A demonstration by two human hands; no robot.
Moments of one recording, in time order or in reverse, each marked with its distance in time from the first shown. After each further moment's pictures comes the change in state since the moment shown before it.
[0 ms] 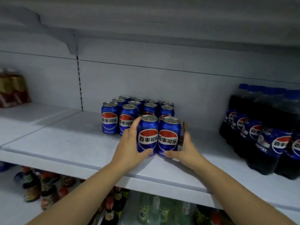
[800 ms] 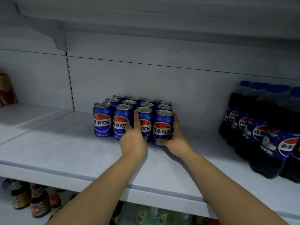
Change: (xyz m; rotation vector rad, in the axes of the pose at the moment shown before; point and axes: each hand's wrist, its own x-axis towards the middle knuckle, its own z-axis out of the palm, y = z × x) left_hand 0.059 -0.005 0.044 0.445 0.187 -0.195; right_hand 0.066 0.018 0.008 -0.086 0.153 -0.133
